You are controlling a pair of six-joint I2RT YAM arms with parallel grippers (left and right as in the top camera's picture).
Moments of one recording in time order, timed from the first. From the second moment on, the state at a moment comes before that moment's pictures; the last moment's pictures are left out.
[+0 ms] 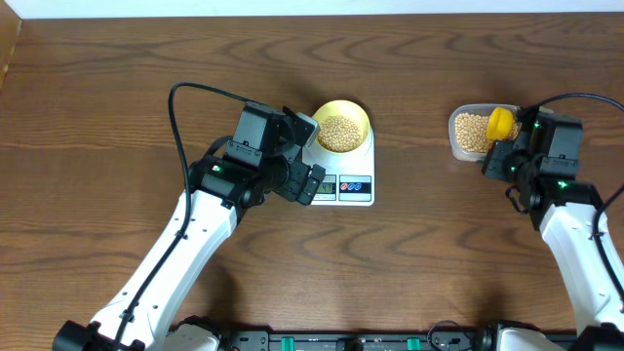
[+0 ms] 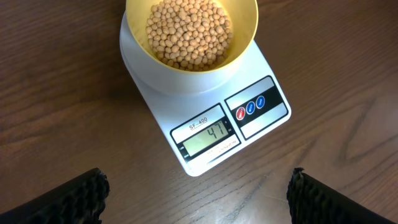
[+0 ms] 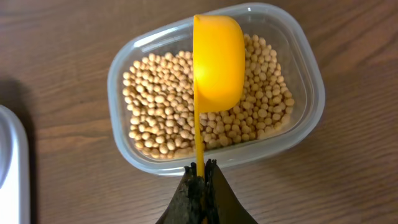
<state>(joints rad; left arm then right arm) -0.40 1.37 1.07 -0.69 0.22 0.09 -0.11 1.33 0.82 -0.36 -0.07 0.18</state>
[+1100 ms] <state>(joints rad) -0.40 1.37 1.07 -0.69 0.22 0.09 -0.13 1.40 0.82 -0.30 -0.30 0.31</state>
